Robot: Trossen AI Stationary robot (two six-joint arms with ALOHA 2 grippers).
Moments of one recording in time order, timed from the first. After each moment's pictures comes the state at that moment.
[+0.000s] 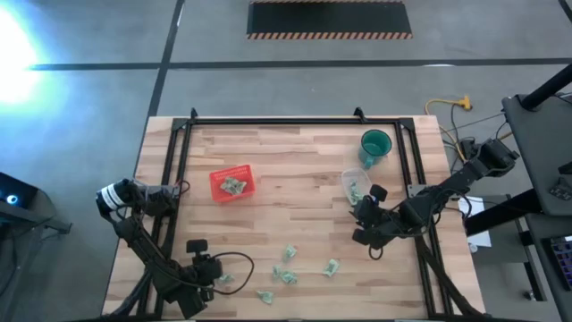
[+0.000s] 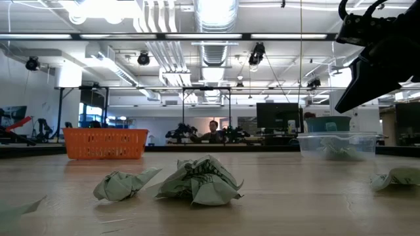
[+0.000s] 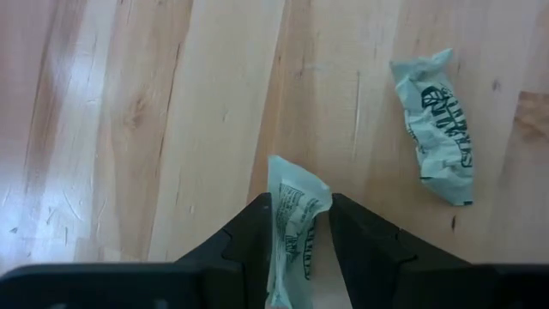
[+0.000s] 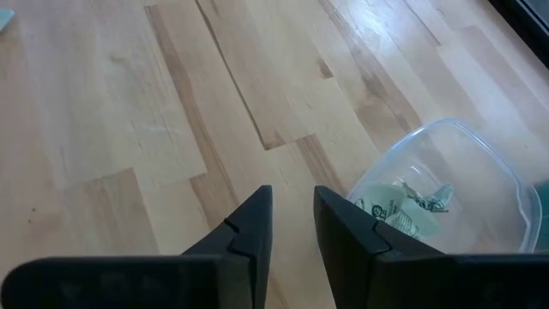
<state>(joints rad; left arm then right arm) -1.04 1.76 1.00 -0.84 -0.39 -1.23 0.56 1.26 0.63 -0.58 0.70 0.81</state>
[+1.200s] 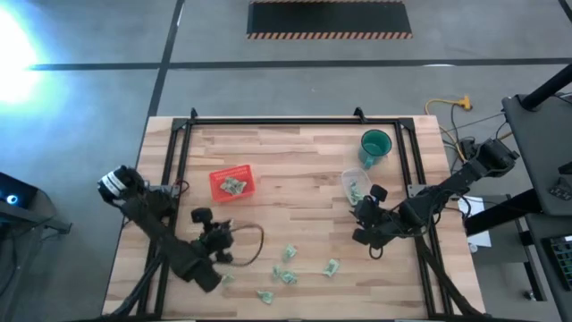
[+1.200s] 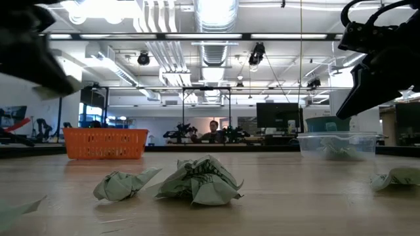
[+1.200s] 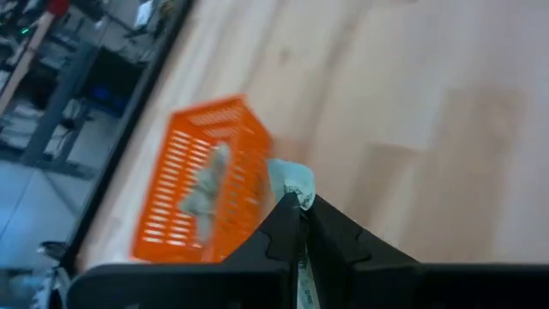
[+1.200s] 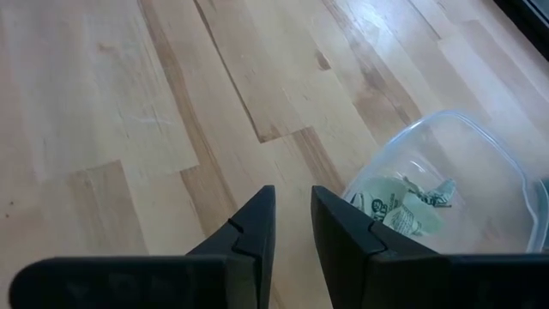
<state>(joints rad) -0.83 1.66 1.05 -1.21 -0.88 -1.20 0.56 1.26 0.58 -0.53 0.71 0.81</state>
